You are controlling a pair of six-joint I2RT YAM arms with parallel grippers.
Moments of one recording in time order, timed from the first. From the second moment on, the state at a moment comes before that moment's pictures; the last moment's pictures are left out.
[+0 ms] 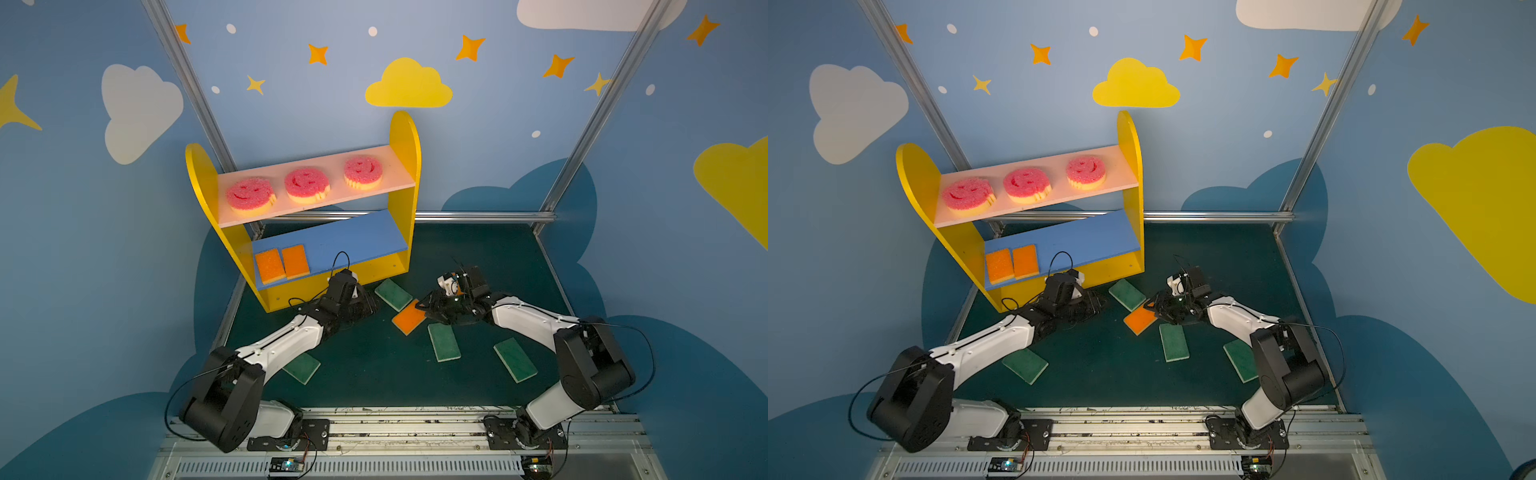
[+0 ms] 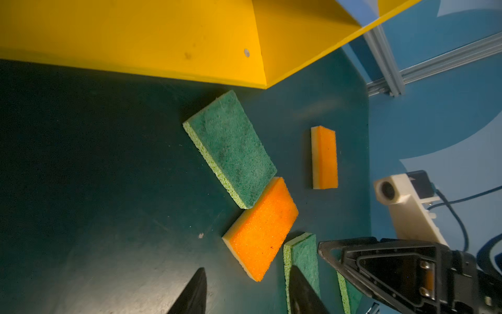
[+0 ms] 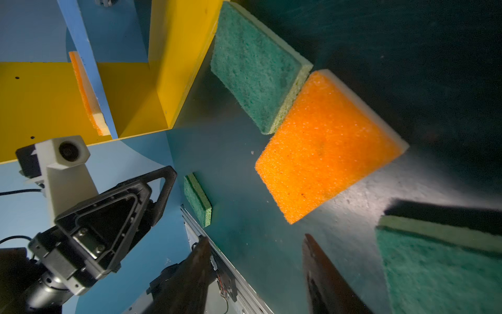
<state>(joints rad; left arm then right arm) -0.48 1.42 0.76 -0.07 0.23 -0.85 0.48 1.59 0.88 -0.16 -0.62 0.90</state>
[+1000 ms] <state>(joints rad) -0.62 1.84 0.95 0.05 0.35 -0.79 0.36 1.54 0.81 -0.17 -0.65 0.85</state>
